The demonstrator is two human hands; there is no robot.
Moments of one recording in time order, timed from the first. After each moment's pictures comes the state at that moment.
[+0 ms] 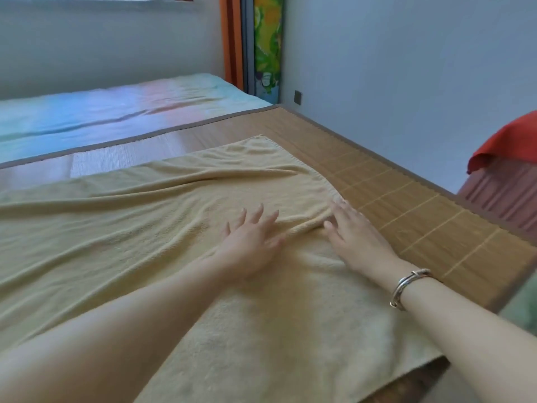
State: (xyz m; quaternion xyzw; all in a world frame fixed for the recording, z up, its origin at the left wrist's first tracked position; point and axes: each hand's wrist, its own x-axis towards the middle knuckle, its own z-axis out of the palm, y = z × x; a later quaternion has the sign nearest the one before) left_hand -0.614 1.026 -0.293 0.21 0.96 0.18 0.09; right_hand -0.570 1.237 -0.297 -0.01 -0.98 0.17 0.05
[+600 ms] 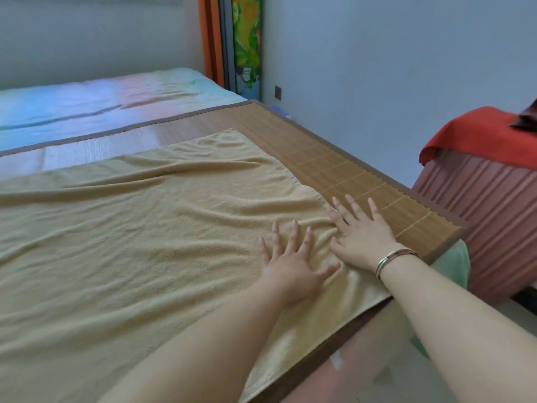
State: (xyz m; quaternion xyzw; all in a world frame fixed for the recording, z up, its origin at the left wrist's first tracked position) left_hand -0.532 1.150 -0.324 0.23 0.95 0.12 0.15; right_hand -0.534 1.318 -0.297 -0.02 -0.99 -0.15 -0.08
